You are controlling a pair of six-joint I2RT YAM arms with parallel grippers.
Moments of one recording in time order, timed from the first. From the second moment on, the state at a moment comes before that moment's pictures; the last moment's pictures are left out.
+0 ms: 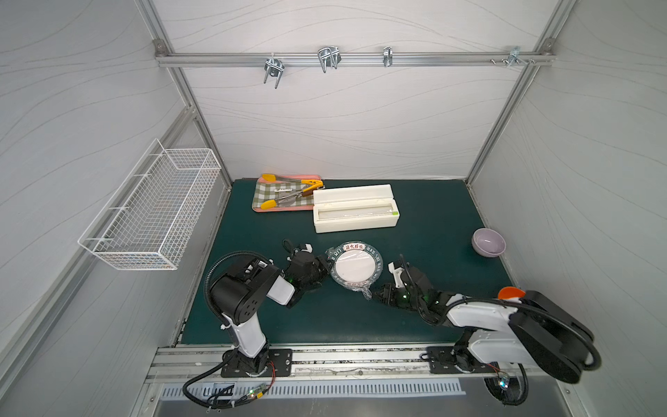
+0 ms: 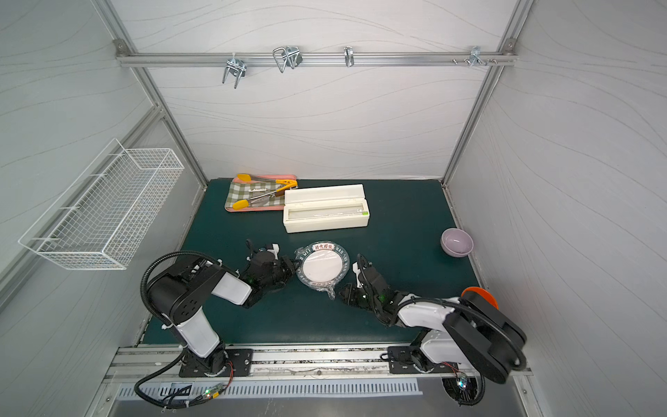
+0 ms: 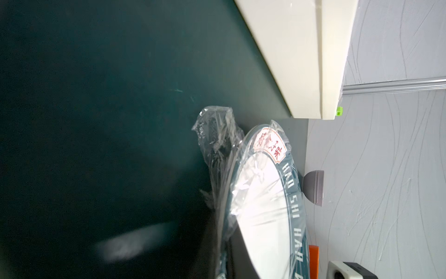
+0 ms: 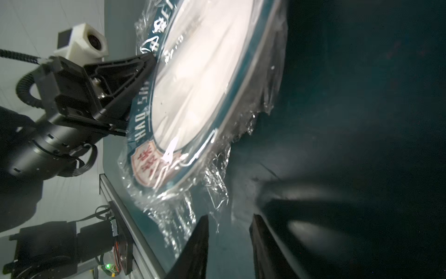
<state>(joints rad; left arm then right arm) -0.50 1.74 0.38 0.82 0.21 -1.20 0.82 1.18 0.28 0.18 -0.23 0.91</state>
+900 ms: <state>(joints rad) -0.46 1.84 0.94 -0.06 0.53 -0.43 0.43 1.57 0.84 -0.19 -0.52 0.12</state>
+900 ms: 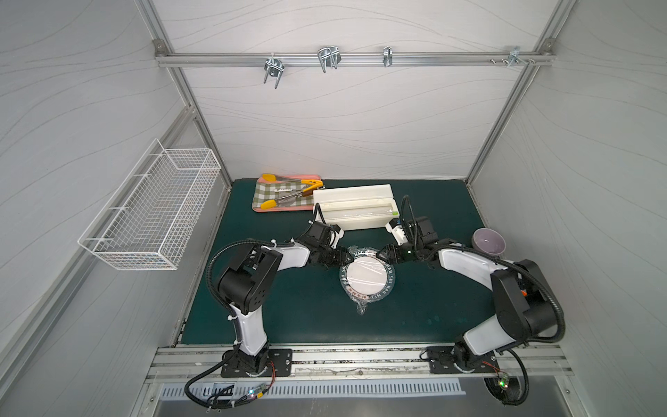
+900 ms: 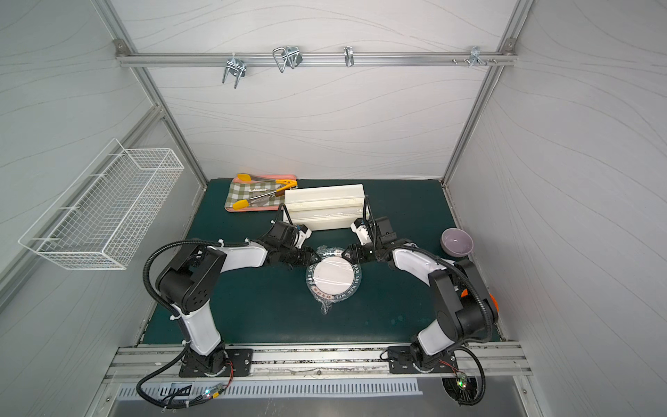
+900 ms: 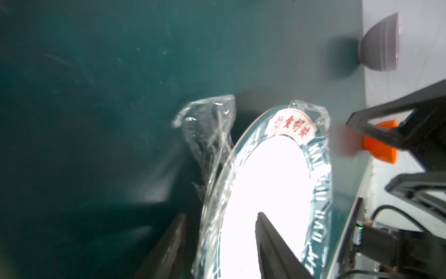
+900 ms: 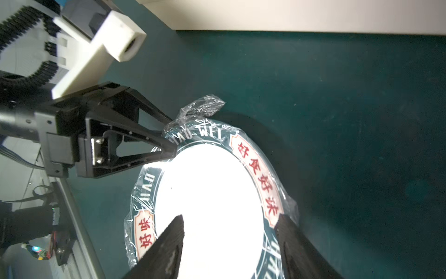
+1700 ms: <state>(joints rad) -0.57 1.44 0.57 -0.18 0.52 -0.80 0.49 1.83 1.15 -0.41 -0.53 -0.10</state>
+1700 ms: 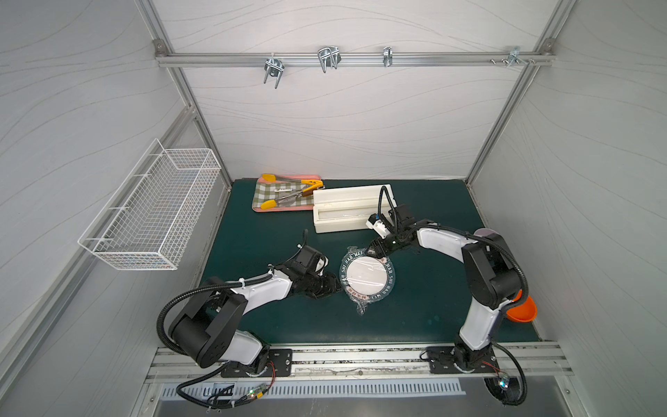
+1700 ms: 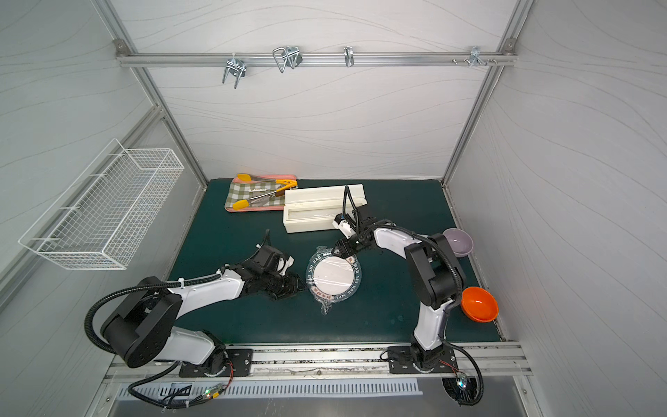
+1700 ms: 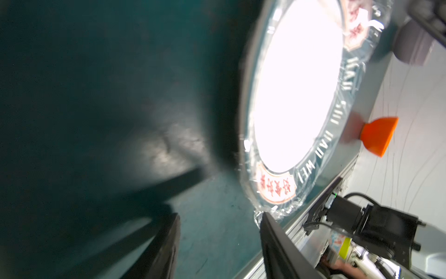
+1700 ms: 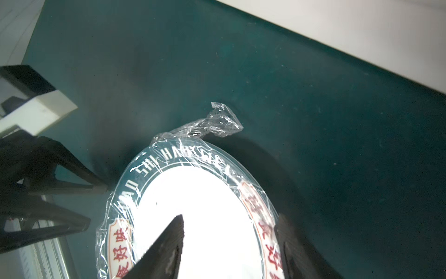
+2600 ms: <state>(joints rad) -0.47 1.71 0.80 -0.21 0.49 -0.79 0.52 1.66 0.71 -0.07 -0.69 0.39</state>
